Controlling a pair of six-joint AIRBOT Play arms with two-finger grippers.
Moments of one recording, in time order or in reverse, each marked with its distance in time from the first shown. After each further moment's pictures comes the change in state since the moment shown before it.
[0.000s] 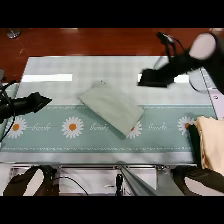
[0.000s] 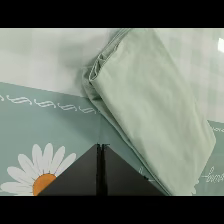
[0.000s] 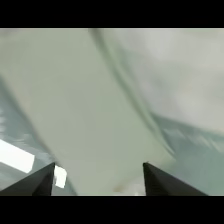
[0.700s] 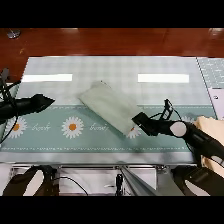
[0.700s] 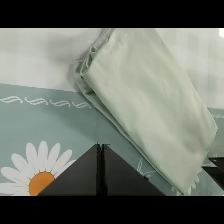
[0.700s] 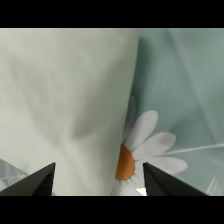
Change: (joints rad) left arm -0.058 0.000 -0.002 0.000 -0.001 0.034; right arm 0.199 0.183 -0.845 0.378 -0.781 0.303
